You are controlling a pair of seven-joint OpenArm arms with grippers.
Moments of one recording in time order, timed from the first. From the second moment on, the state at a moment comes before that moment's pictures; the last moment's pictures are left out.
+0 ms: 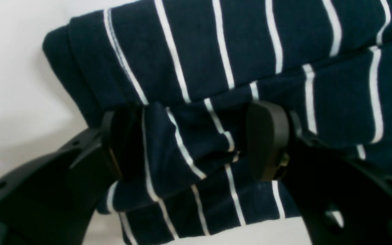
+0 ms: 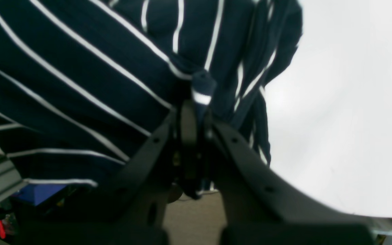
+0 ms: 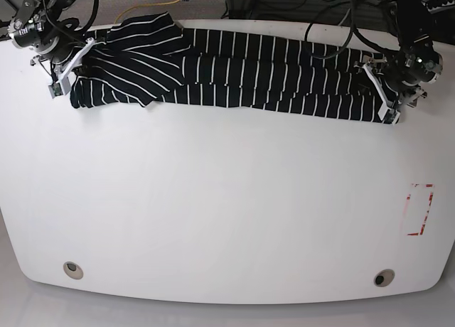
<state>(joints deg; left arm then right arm) 13.3 -12.3 -28.3 95.8 -9.9 -42.8 58.6 -22.9 12.3 42.5 110.5 35.1 41.0 -74.9</state>
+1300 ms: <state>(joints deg) 12.3 -14.9 -45.0 100.3 -37.1 -42.8 71.7 -19.9 8.1 42.7 102.1 54.7 40.9 -80.4</state>
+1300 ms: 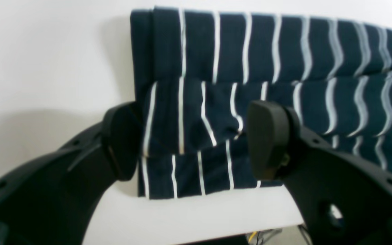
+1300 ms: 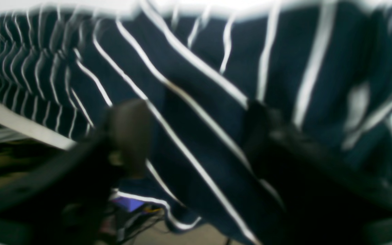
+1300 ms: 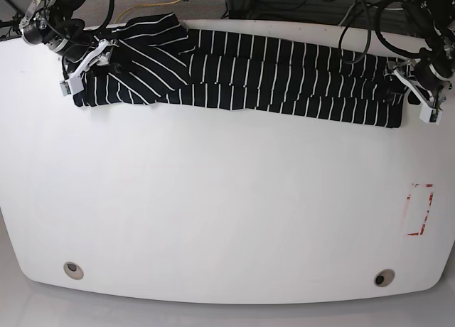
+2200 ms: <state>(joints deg) 9.2 -17.6 -46.6 81.0 -42.5 -42.8 69.8 -17.8 14.2 35.8 87.8 56.3 41.0 -72.3</state>
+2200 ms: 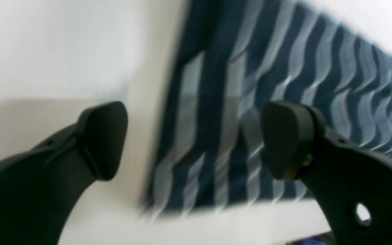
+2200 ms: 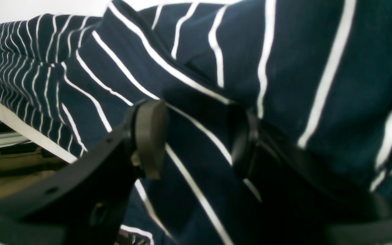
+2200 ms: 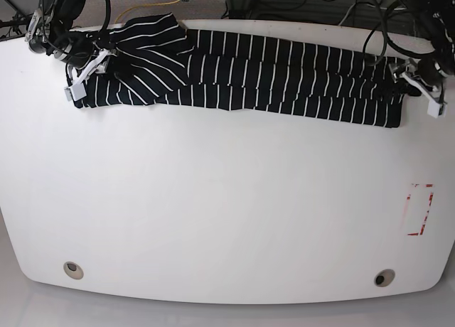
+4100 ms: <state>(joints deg) 11.5 -9.4 3.4 109.8 -46.8 -42.8 79.1 -7.5 13.0 31.0 86.9 39.4 41.1 -71.9</state>
